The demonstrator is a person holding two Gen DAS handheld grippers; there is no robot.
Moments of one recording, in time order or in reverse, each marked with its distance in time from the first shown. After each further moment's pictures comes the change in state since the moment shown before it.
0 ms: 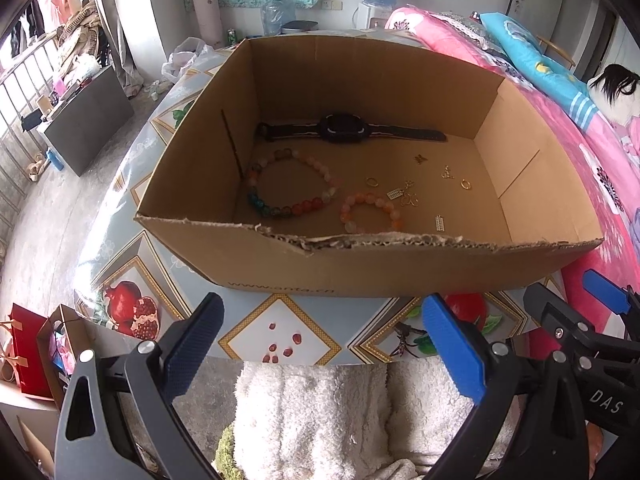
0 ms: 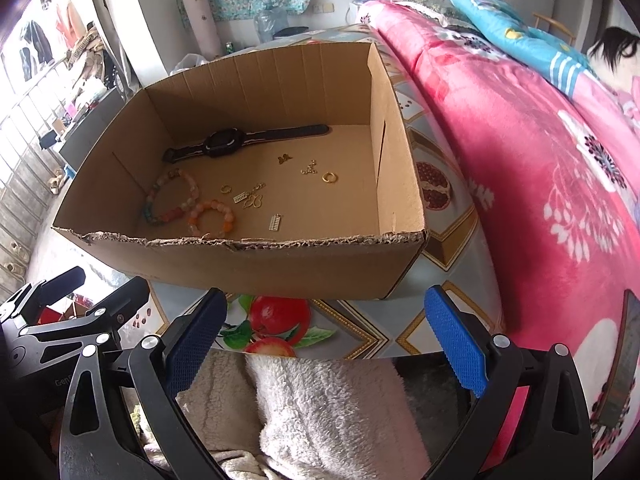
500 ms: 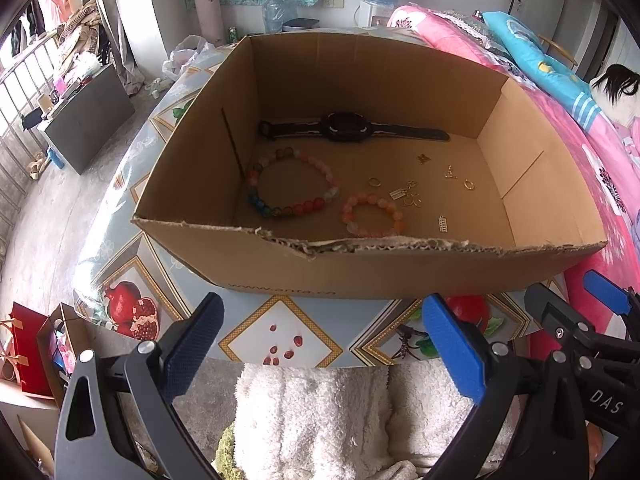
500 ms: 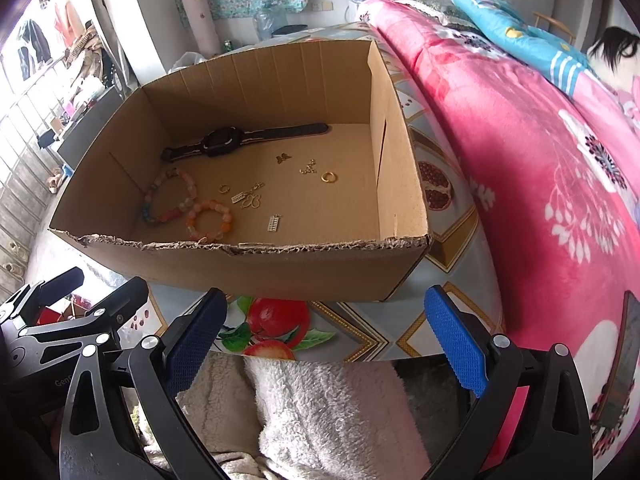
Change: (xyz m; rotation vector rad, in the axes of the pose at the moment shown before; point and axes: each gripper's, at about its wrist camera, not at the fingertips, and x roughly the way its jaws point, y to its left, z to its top) left arm 0.003 0.001 0.002 -0.002 0.007 0.004; right arm 0.002 0.000 0.001 0.002 0.007 -0.006
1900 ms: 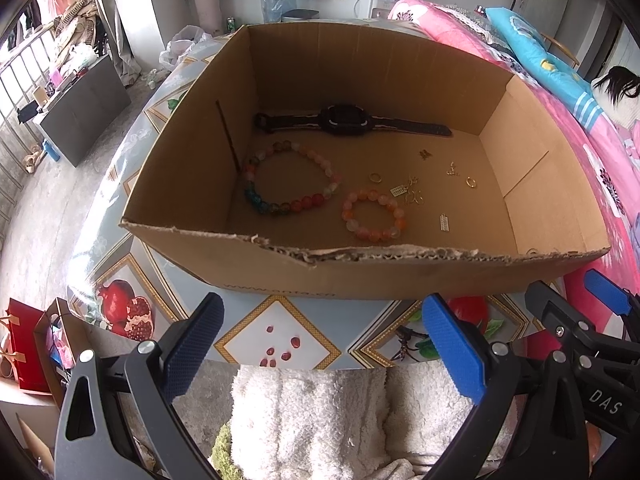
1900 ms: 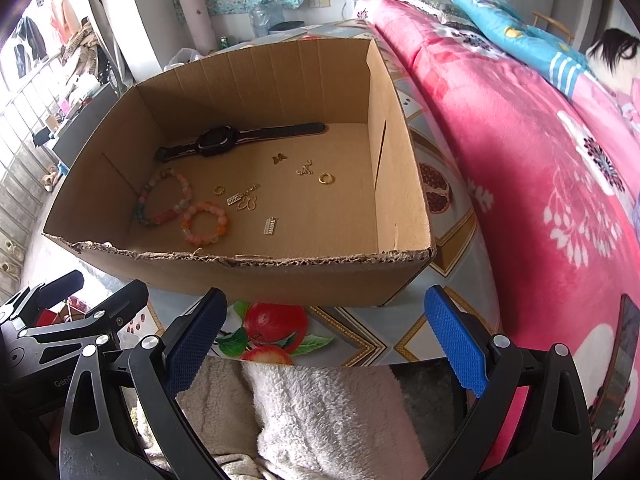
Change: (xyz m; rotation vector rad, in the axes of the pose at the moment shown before) left arm 0.008 0.001 0.004 -0.007 0.036 -0.014; right arm 0.004 -0.003 0.006 -0.005 0.018 -0.013
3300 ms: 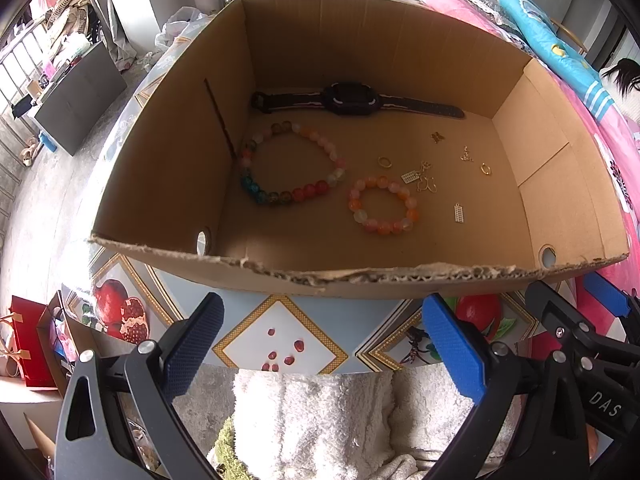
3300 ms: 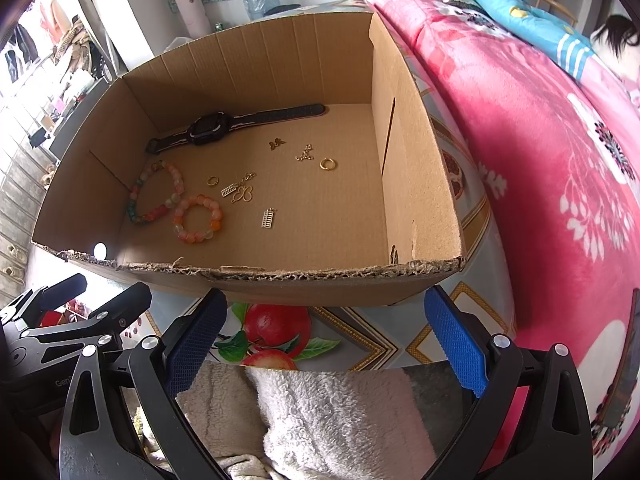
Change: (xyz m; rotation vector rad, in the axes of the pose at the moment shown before) left arm 0.024 0.004 0.014 0.005 0.089 0.004; right arm 0.018 0.008 0.004 0.037 0.068 0.001
